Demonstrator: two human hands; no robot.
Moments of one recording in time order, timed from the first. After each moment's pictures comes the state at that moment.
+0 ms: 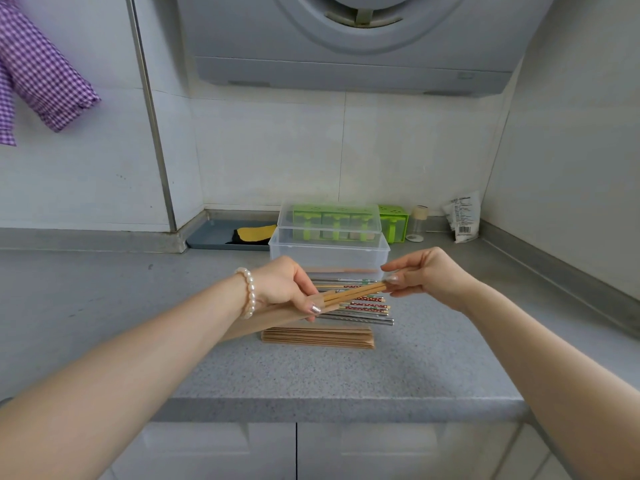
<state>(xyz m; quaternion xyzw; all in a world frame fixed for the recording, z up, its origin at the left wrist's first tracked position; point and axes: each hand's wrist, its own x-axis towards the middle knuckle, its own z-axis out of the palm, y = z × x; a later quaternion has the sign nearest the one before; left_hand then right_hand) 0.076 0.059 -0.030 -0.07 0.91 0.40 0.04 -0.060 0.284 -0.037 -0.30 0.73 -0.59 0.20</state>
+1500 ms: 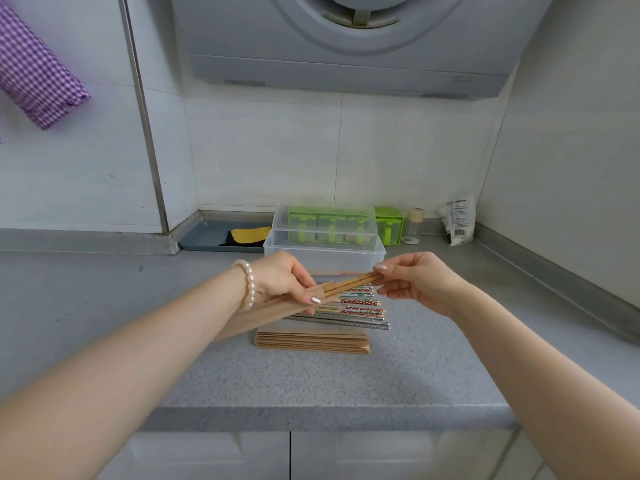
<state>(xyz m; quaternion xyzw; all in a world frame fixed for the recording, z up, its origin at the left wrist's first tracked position) 0.057 0.051 -0.025 -0.08 0.89 0.45 0.05 -0.054 0.274 -0.032 -0.23 0.71 -0.63 0.23</state>
